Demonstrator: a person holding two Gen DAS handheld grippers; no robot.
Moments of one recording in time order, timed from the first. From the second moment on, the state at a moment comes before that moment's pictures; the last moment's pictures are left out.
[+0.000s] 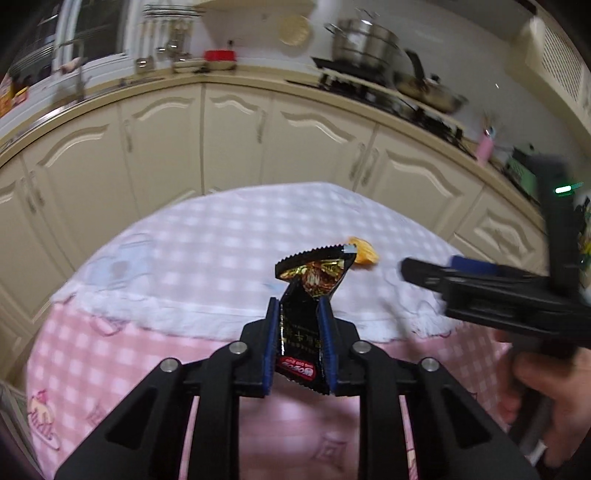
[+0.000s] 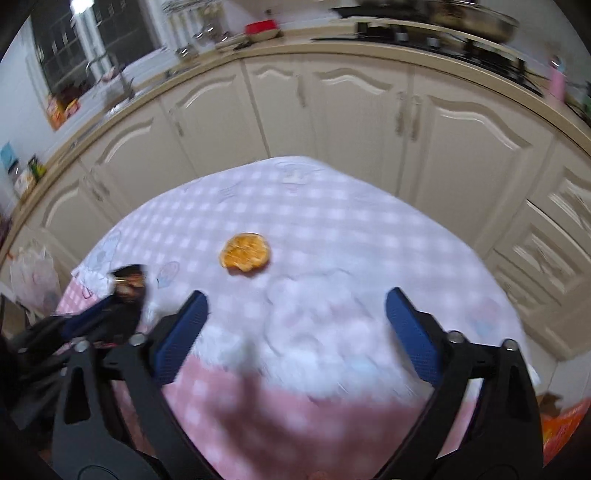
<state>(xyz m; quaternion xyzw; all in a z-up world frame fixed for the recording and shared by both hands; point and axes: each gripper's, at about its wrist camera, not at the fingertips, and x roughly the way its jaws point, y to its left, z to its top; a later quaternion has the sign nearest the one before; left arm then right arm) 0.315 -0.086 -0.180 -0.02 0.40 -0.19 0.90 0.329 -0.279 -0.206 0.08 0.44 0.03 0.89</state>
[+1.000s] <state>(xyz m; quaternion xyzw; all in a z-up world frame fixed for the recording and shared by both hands) 0.225 -0.093 -0.123 -0.05 0.36 -0.23 0.90 0.200 -0.302 -0.126 0.13 0.34 0.09 0.93</state>
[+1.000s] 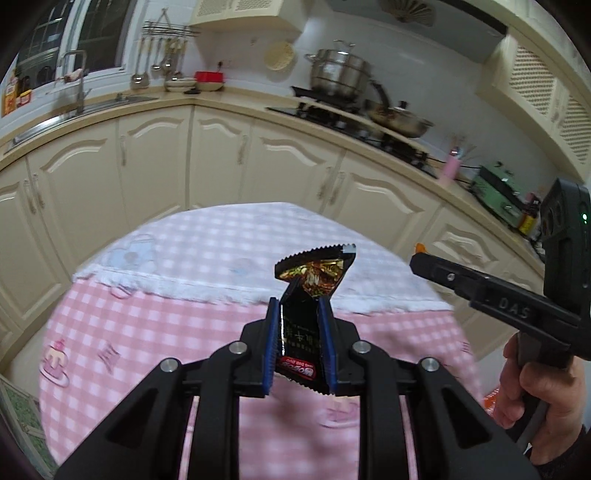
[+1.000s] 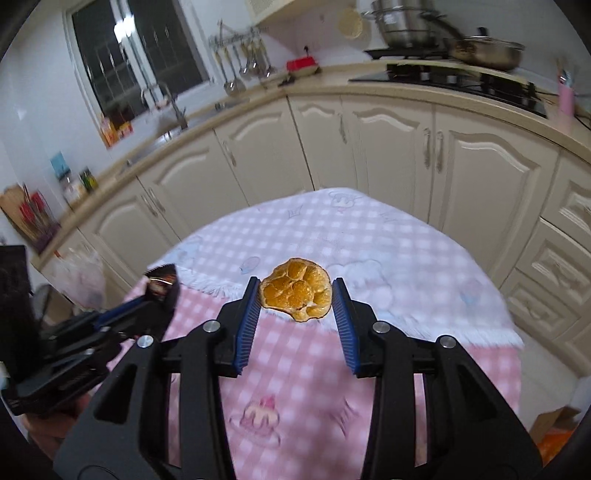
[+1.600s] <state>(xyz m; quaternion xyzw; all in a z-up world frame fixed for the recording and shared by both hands) 0.083 -0.276 -0.136 0.03 0.36 -0.42 0.83 -0.011 -0.493 -0.154 0.23 0.29 -0.11 0.92</state>
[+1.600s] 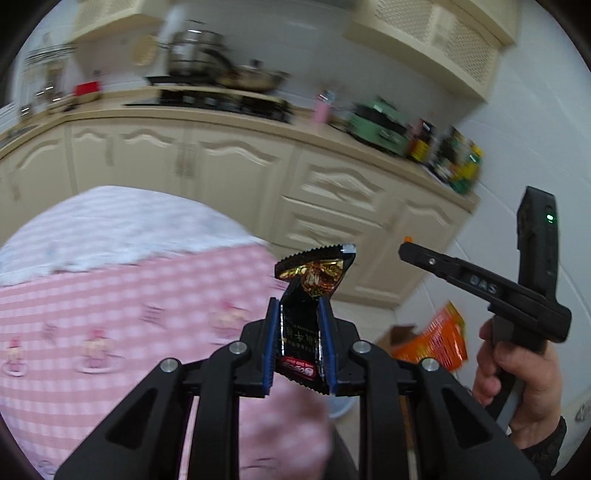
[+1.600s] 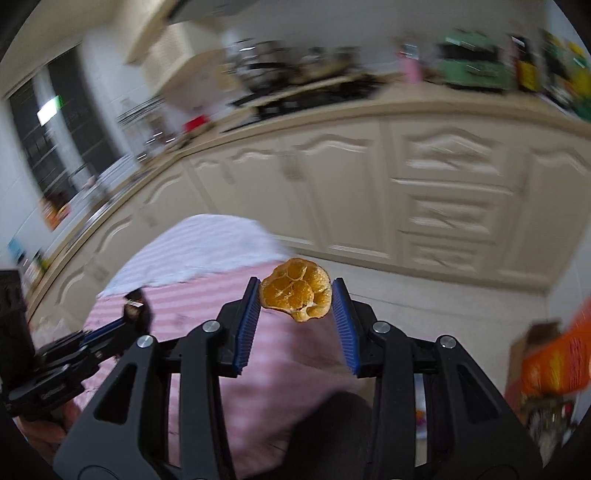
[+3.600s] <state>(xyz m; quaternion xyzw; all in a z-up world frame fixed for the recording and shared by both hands) 0.084 -0.329 -0.120 0.06 0.40 -0.48 0.78 -0.029 -0.548 -0.159 0.37 0.29 -0.23 0.85</state>
